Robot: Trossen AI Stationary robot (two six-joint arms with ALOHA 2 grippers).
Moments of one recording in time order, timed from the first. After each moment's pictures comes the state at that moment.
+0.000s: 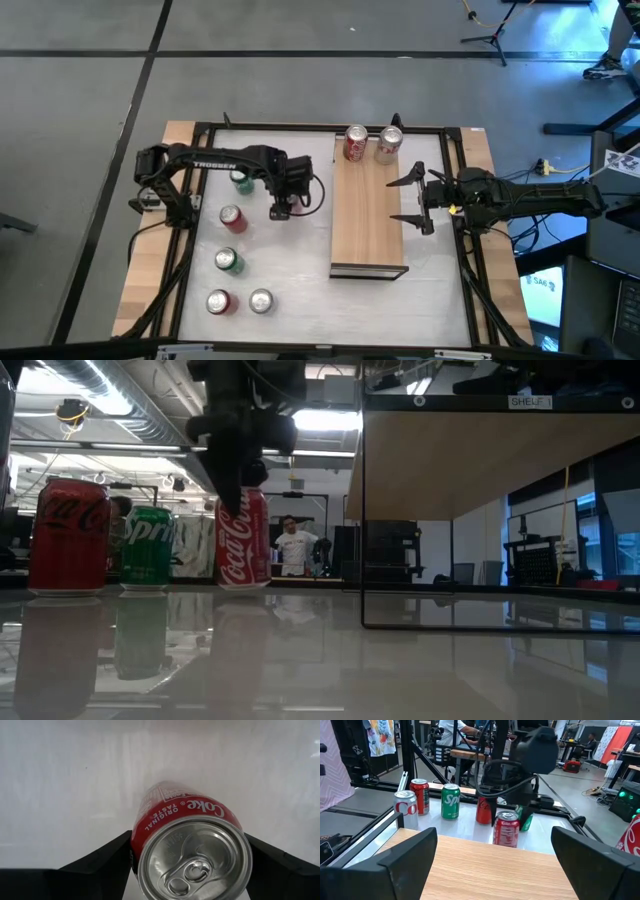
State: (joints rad) left arm 0.18 1.69 1.33 -0.99 0.01 0.17; right arm 0.01 0.61 0.47 0.07 -0.10 -0.14
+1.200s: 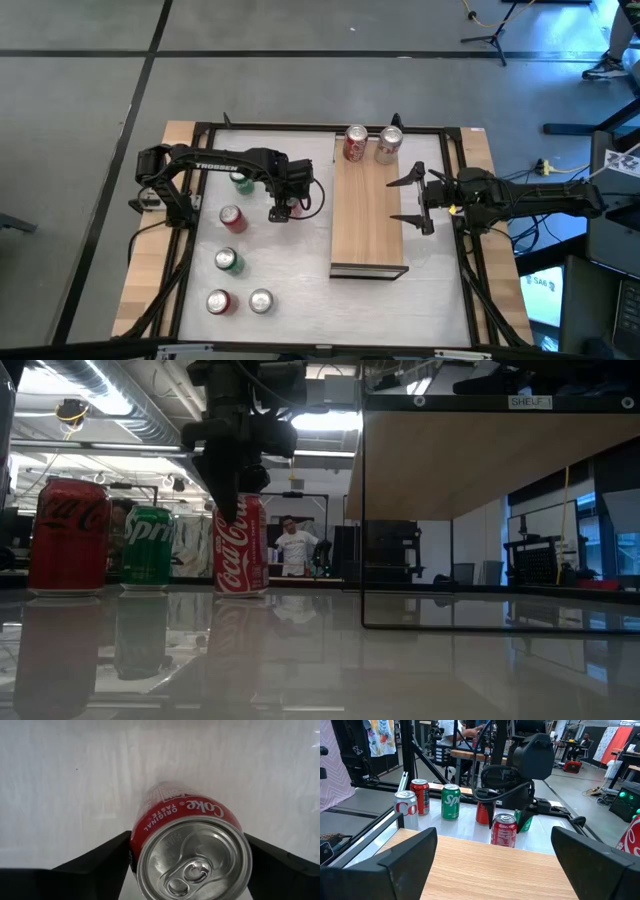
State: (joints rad) left arm 0.17 1.70 1.30 -0.97 0.01 0.19; right arm 0.01 0.61 0.47 0.07 -0.10 -0.14
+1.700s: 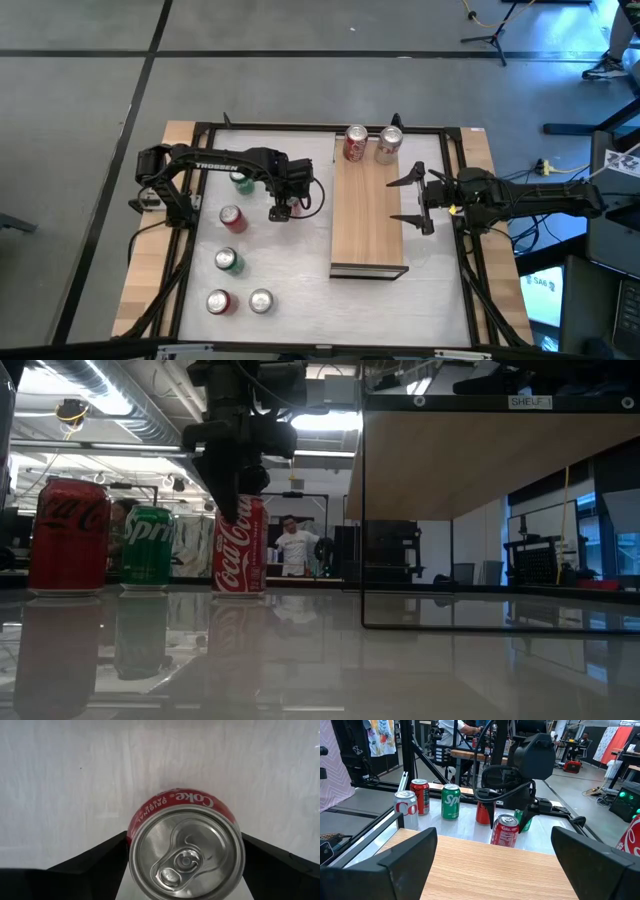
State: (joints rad) left arm 0.17 1.70 1.30 -0.97 0.01 0.19; right arm 0.01 0.61 0.47 0.07 -0.10 -0.14
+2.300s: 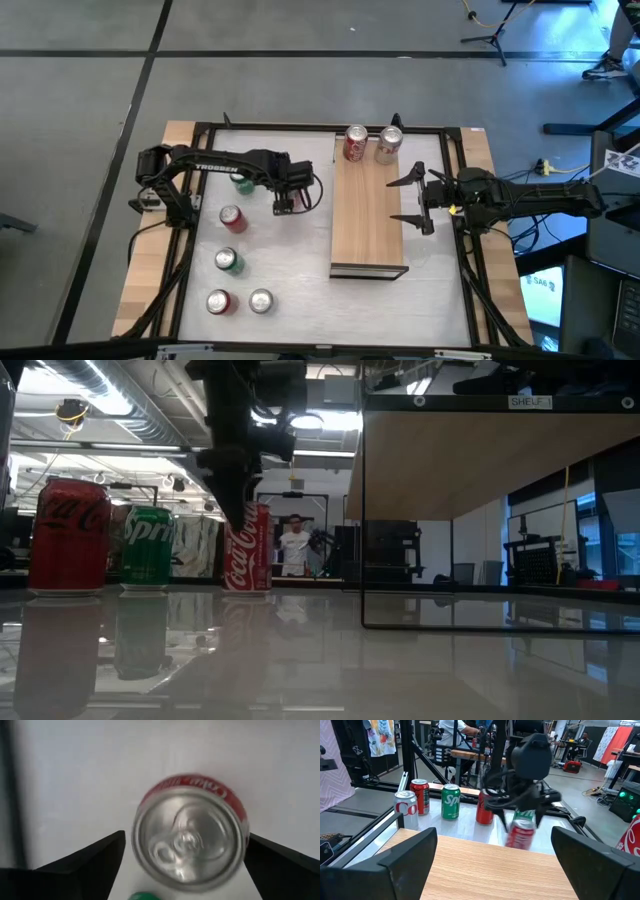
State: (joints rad) left arm 0.16 1.70 1.30 -0.97 -0.28 0.05; right arm 0.01 0.61 0.47 0.07 -0.10 -0.14
